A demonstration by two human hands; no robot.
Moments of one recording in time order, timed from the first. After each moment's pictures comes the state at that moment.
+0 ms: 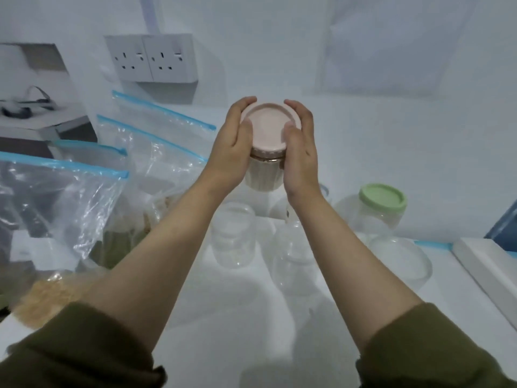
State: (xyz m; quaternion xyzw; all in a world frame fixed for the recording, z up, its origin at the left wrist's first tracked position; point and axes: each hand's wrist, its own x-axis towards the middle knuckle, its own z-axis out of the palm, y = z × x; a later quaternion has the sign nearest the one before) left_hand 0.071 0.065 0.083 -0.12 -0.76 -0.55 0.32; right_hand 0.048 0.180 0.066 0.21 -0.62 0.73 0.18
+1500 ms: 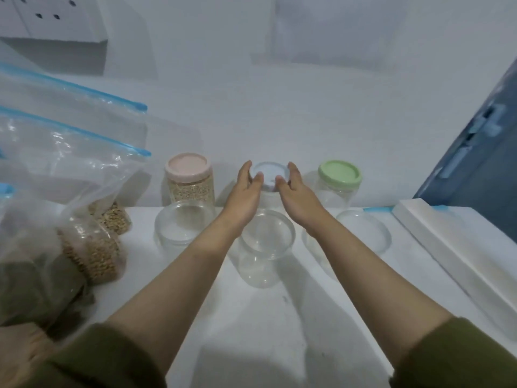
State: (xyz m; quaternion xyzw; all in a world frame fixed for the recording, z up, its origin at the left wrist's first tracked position) left_hand 0.021 0.133 -0.030 0.00 -0.78 -0.63 -0.01; right_hand 0.032 0.257 -0.014 0.00 -0.88 0.48 -0.02
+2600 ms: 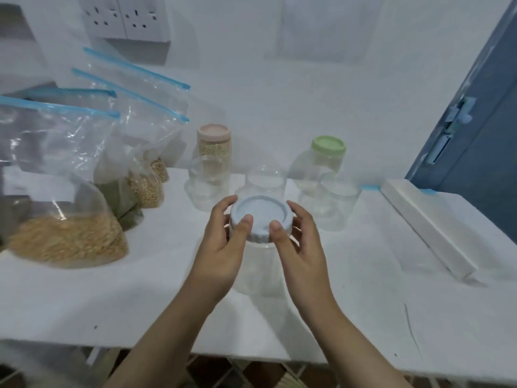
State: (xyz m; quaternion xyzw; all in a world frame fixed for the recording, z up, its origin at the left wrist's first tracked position) left_hand 0.319 0.136 -0.030 0.04 -0.73 -0.67 0.11; right_hand 0.310 0.264 -0.049 0.08 -0.73 0.67 0.10
